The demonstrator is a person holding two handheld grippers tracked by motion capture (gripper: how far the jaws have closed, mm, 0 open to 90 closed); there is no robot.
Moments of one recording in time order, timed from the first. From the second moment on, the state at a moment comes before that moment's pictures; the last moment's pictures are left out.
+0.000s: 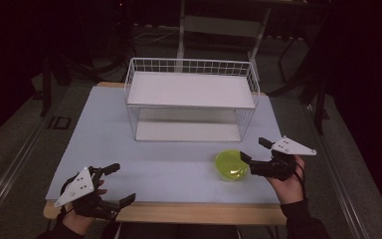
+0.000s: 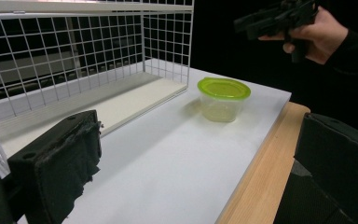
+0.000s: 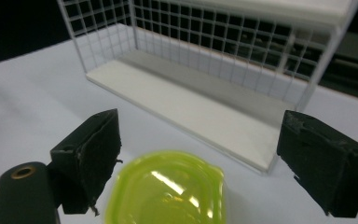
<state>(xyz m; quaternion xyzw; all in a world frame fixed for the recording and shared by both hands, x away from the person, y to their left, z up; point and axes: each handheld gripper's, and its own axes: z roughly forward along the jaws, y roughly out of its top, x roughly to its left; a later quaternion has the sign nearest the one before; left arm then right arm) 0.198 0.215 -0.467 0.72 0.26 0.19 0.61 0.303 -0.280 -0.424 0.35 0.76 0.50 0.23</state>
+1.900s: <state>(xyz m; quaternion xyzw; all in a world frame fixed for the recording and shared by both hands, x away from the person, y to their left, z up) 0.197 0.214 -0.466 0.73 0.26 0.20 0.61 0.330 -0.237 -0.525 0.46 0.82 0.34 0.08</state>
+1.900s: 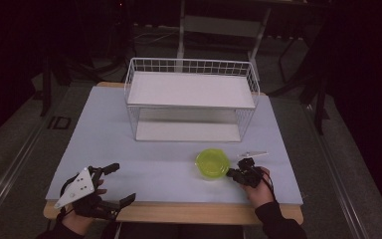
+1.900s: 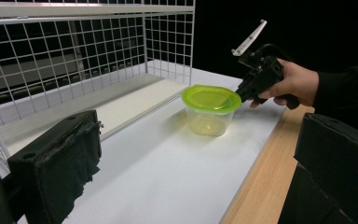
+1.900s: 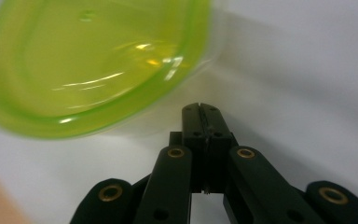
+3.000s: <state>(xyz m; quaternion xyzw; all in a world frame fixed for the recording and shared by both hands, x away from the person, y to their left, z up) 0.198 0.214 -0.467 0.73 0.26 0.19 0.60 0.329 -0.197 -0.527 0.42 0.84 0.35 0.05</state>
